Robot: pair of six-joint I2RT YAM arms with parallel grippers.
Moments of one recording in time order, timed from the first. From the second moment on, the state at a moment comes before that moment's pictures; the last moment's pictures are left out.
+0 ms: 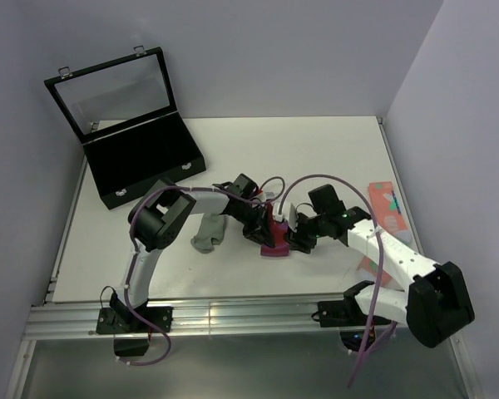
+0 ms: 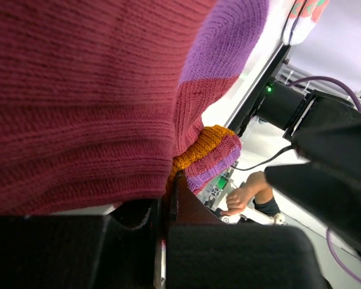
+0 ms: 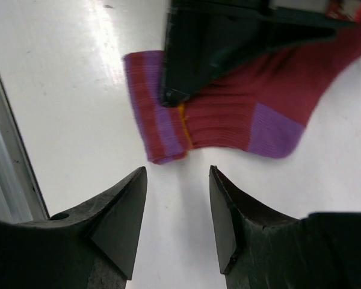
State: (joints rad) left arm -0.73 2.19 1.32 -0.25 0.90 -0.68; right arm 0.40 1.17 0.69 -0.57 -0.57 -0.74
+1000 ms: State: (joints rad) left arm -0.72 2.21 1.31 -0.29 0.97 -0.68; right arm 0.77 1.19 0.55 -0.35 -0.33 -0.80
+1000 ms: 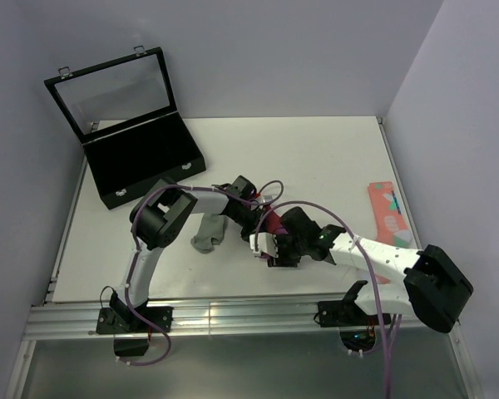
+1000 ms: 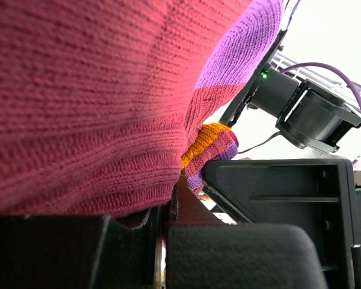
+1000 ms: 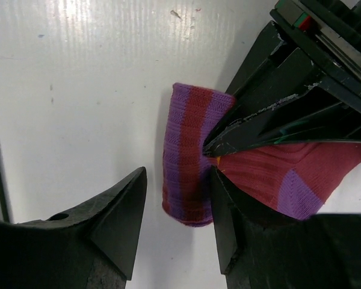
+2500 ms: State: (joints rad) left arm -0.67 2.05 1.18 -0.06 0.70 -0.76; right arm 0.71 1.40 0.66 -0.35 -0.37 -0.78
